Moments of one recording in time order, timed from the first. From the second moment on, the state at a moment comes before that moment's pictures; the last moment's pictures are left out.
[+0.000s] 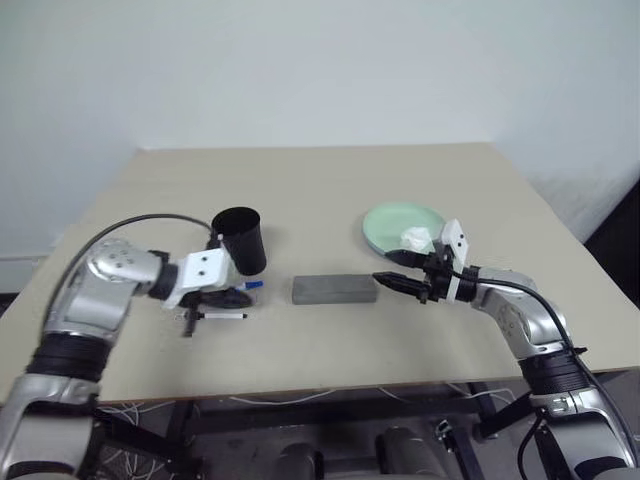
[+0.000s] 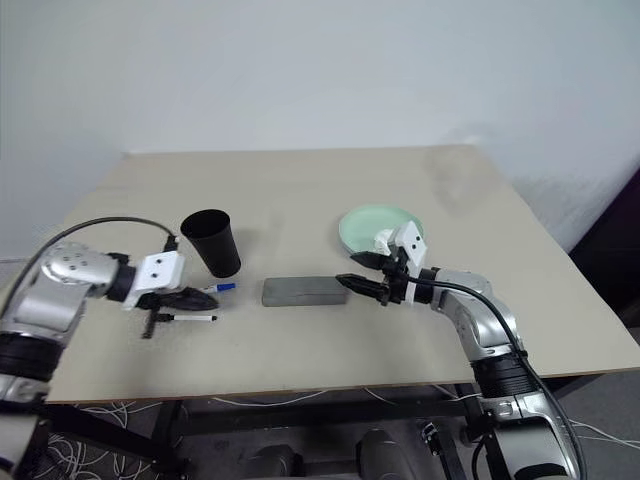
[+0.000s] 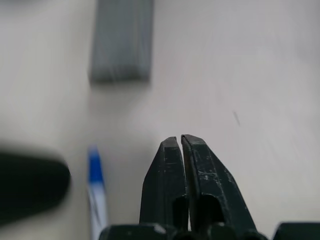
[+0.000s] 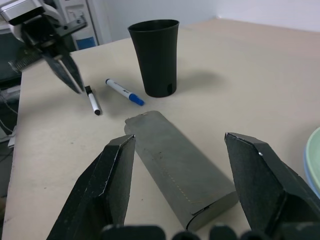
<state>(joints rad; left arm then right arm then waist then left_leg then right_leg) -0.47 0.97 -0.14 0.32 -0.06 0.01 -1.52 -0.45 -0.41 0.10 0.14 0.38 0.39 0.99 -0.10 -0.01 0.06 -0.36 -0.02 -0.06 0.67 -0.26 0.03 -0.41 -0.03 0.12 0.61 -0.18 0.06</state>
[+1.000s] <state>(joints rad) -0.86 0.82 -0.42 1.04 0.26 -0.34 -1.58 -0.48 -0.37 0.13 0.22 0.35 0.34 1.00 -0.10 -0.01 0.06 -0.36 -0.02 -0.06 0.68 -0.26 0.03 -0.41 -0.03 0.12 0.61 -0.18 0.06</state>
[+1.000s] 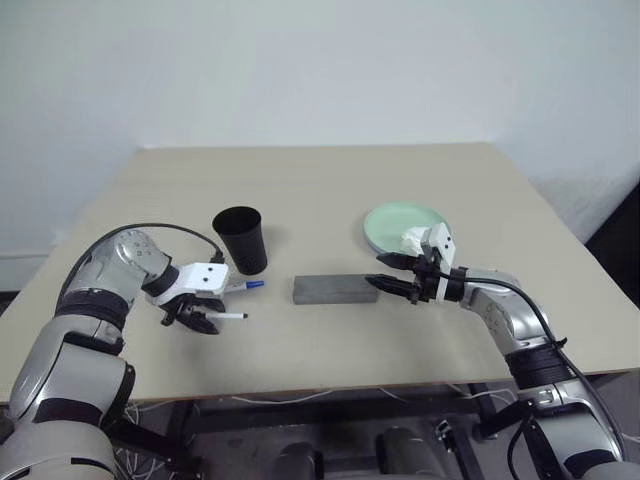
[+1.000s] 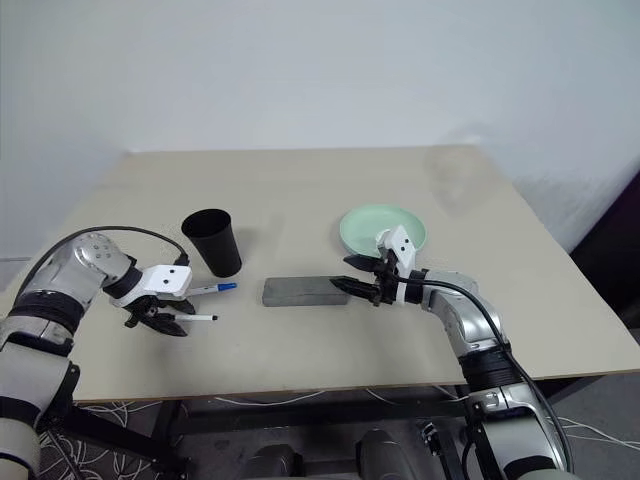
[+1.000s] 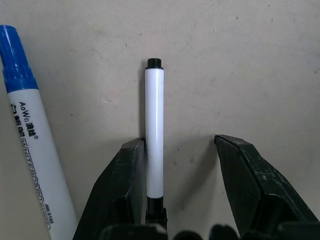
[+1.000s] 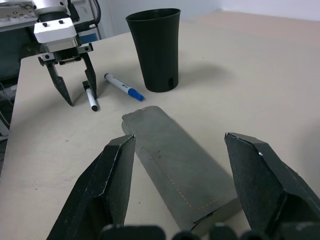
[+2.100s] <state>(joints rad) -0.72 0.65 0.14 0.38 -0.42 0.13 -1.15 -0.52 -0.36 0.13 0.23 0.35 0.33 0.99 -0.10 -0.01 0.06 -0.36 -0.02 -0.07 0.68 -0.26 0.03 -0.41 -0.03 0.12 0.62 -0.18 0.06</state>
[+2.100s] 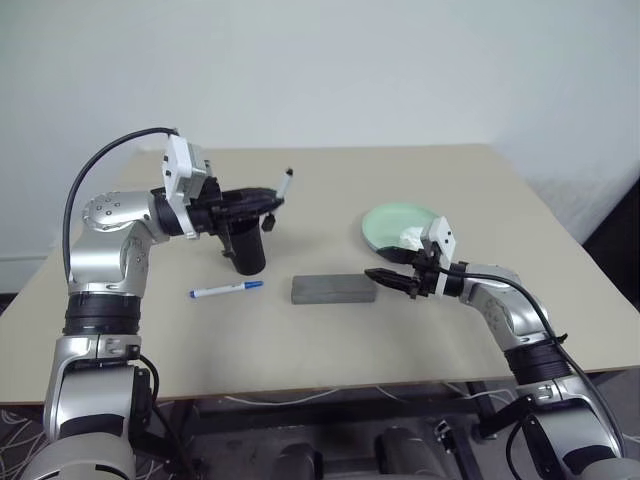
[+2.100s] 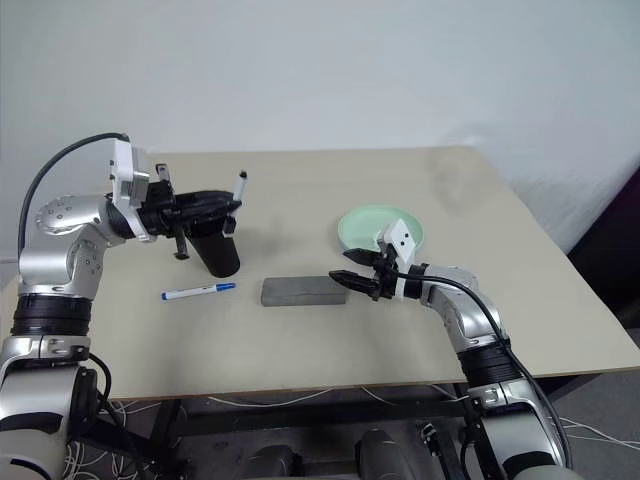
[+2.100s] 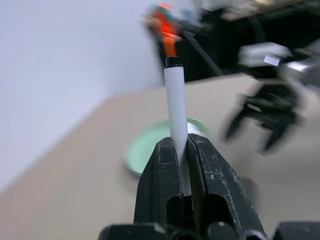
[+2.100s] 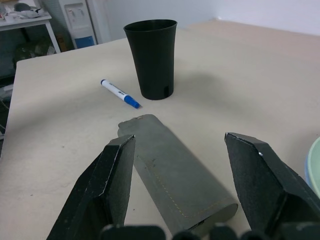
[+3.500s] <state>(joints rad) -0.84 0.49 0.24 1.08 -0.31 -0.30 -0.90 -0.53 -0.37 0.13 0.18 0.35 0.30 0.98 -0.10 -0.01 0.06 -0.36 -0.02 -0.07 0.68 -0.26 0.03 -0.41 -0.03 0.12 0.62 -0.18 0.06</state>
